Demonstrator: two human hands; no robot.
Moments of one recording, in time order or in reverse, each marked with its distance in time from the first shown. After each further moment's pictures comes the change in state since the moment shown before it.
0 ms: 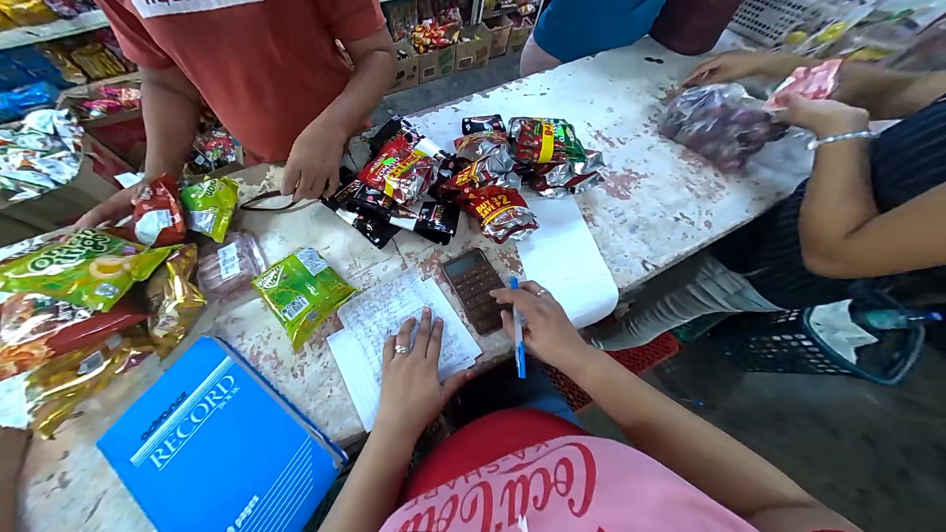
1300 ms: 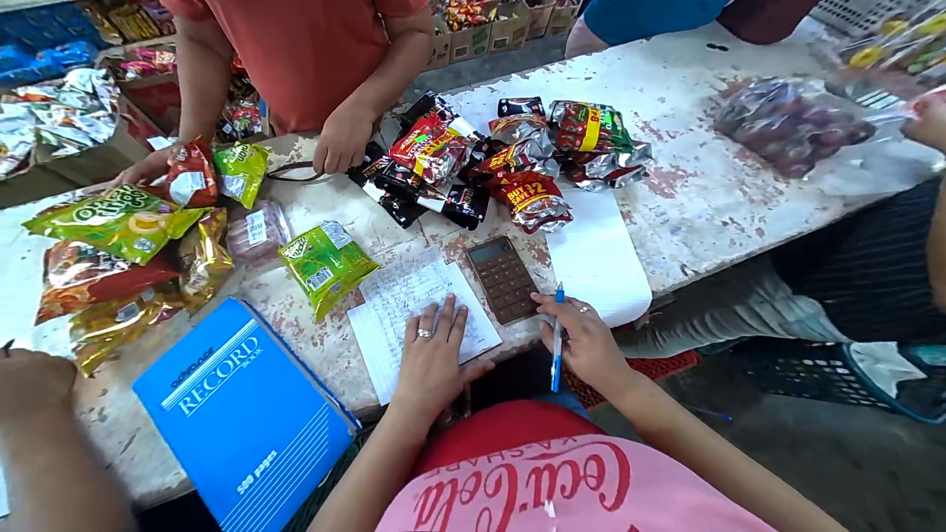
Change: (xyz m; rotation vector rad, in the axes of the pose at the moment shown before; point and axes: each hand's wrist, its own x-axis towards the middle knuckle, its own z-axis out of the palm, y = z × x) left_hand -0.002 0.005 -0.002 -0.024 -0.029 -0.001; right_hand -0.038 0.010 0.000 -0.034 0.050 -0.033
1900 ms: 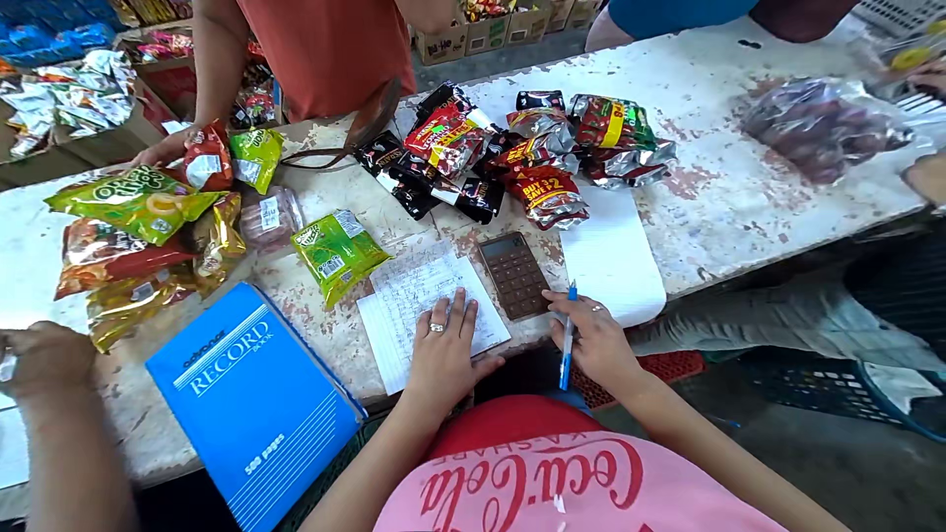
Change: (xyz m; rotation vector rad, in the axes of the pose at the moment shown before) left_hand -0.001 0.006 0.006 0.023 0.064 -0.001; right_hand 0.001 0.000 -0.002 -0.024 -0.016 0.002
